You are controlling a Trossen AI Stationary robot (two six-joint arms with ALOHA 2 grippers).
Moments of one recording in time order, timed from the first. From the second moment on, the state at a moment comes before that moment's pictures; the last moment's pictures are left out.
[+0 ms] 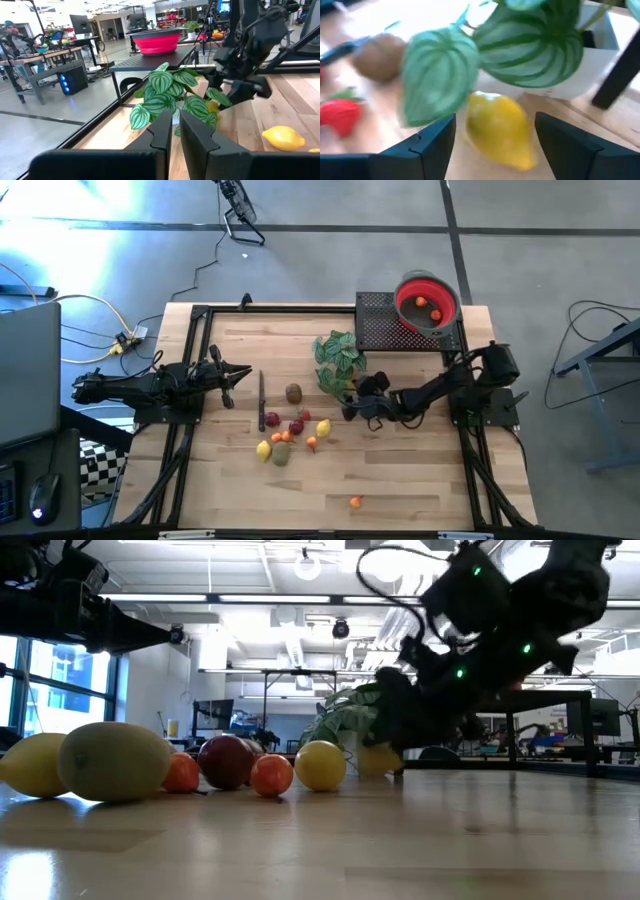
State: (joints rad) left arm -0.03 0.01 0.04 0.01 -0.39 0.13; right arm 0.17 1.76 0.64 0.44 0.70 0.69
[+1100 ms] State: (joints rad) left arm -0.03 0.01 0.04 0.01 -0.39 0.13; right arm 0.20 1.66 0.63 0.32 0.52 0.44
